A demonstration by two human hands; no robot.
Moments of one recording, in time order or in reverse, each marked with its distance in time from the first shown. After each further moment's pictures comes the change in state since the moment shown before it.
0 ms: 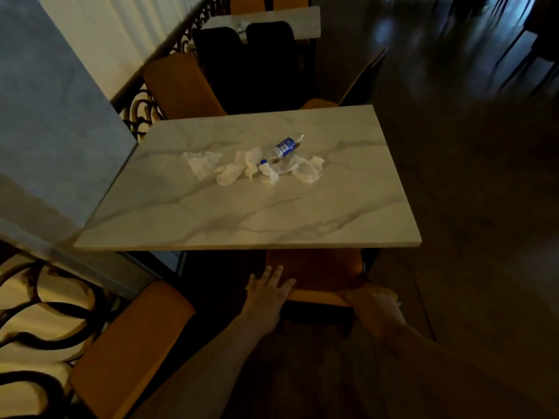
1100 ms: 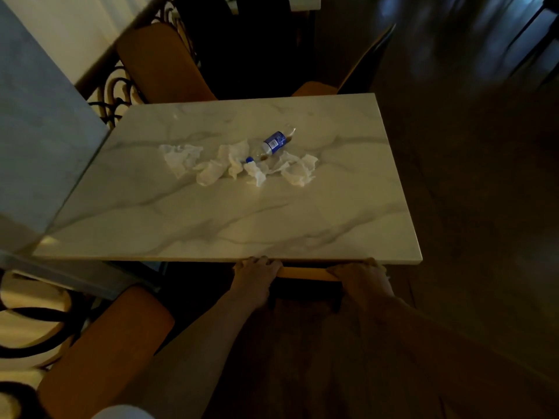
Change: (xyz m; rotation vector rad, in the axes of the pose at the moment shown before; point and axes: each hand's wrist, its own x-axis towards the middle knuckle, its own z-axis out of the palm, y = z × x) left_hand 0.111 -0.014 -0.049 -0.070 -0.018 -0.069; right_hand 0.118 0.060 -0.038 -0.145 -0.097 0.018
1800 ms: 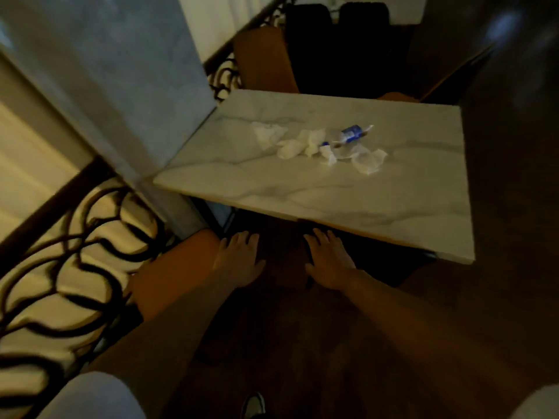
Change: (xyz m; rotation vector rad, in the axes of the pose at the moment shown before) left_hand -0.207 -0.082 0.026 -0.123 0.138 -0.343; right_hand -0.045 -0.174 -0.013 0.220 -0.063 -0.303
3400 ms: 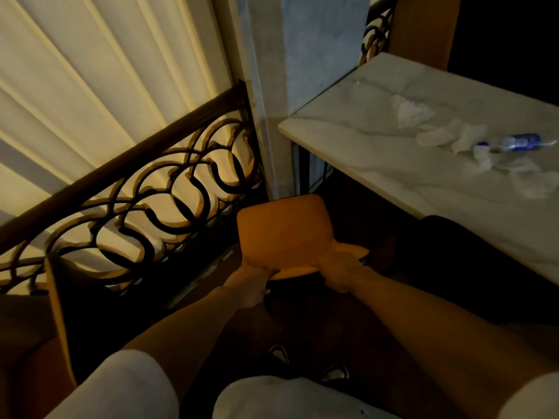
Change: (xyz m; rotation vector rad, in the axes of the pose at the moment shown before) left_hand -0.190 -0.171 0.095 -0.331 -0.314 -0.194; right_hand 0.039 -0.222 0.102 -0.422 -0.398 -0.547
